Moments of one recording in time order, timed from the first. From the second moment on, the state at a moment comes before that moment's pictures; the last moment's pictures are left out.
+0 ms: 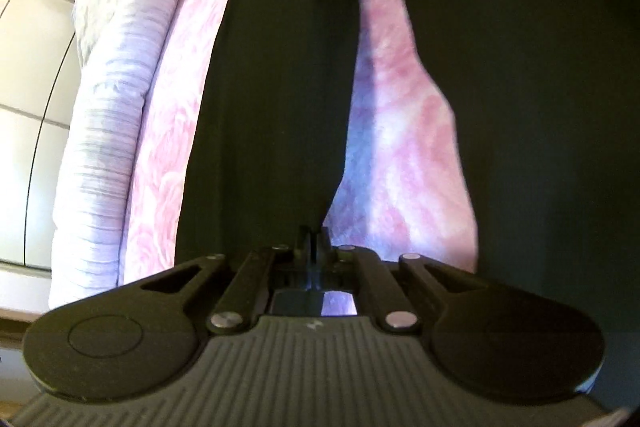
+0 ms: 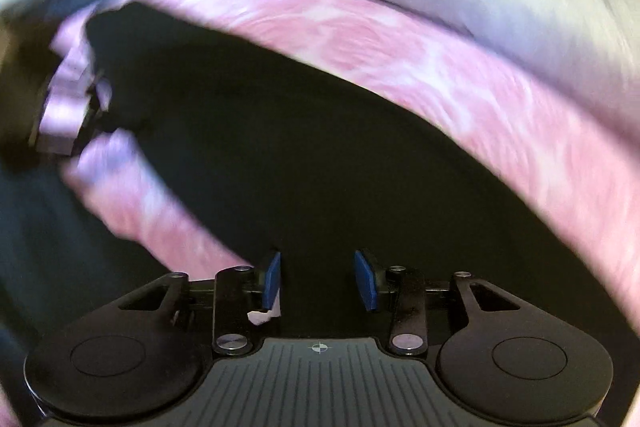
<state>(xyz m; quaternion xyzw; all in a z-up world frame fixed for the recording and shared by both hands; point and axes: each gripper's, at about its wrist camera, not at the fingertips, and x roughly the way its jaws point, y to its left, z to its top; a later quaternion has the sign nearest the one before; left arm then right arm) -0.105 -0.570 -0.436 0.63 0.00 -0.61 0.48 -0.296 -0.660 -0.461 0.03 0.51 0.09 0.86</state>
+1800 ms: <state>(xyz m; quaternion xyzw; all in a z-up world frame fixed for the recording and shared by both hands) -0.300 -0.756 -0.398 0.47 0.19 -0.76 0.40 -0.514 -0.876 -0.475 0.20 0.47 -0.06 0.86</state>
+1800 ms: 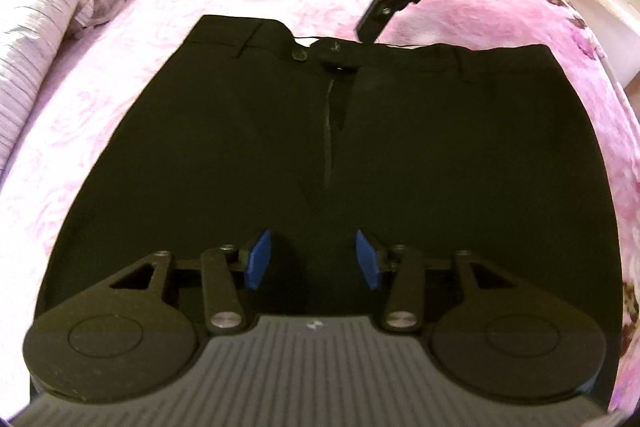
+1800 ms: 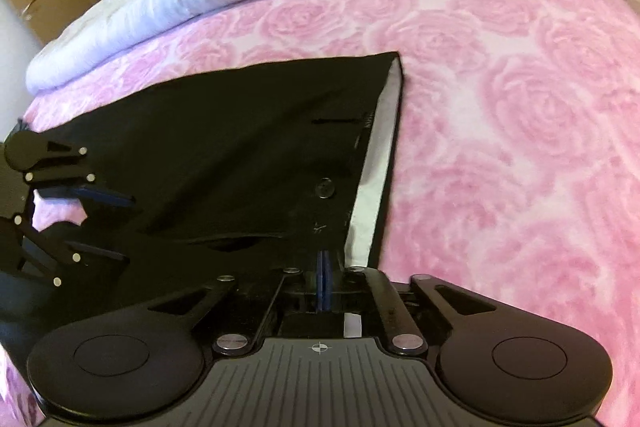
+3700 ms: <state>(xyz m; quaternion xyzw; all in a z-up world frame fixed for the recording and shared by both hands) -0.360 -0.747 -0.414 0.47 0.24 -0.71 0.47 -0.677 -0.870 -0.473 0.36 0.51 -0.13 0.77</state>
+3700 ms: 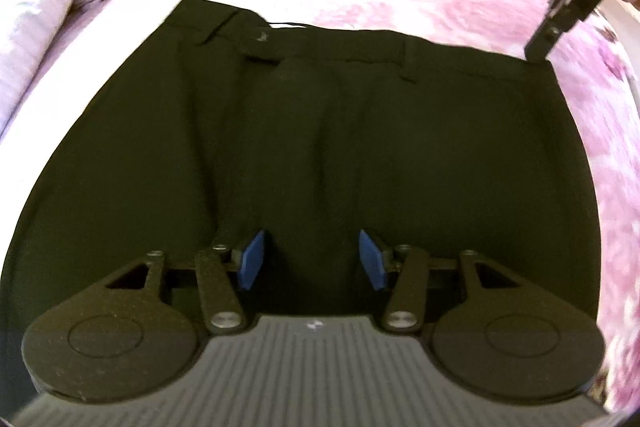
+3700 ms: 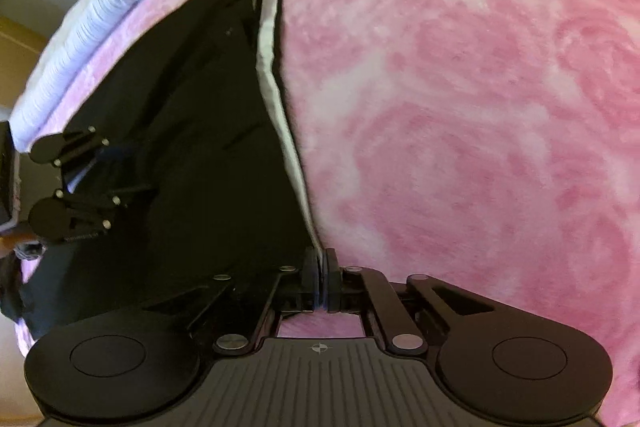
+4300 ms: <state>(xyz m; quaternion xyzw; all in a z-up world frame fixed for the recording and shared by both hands) -0.253 -0.458 -0.340 0.45 0.39 -0.49 0.63 -0.582 -0.730 -0.393 0.15 0.52 -0.07 0.84</state>
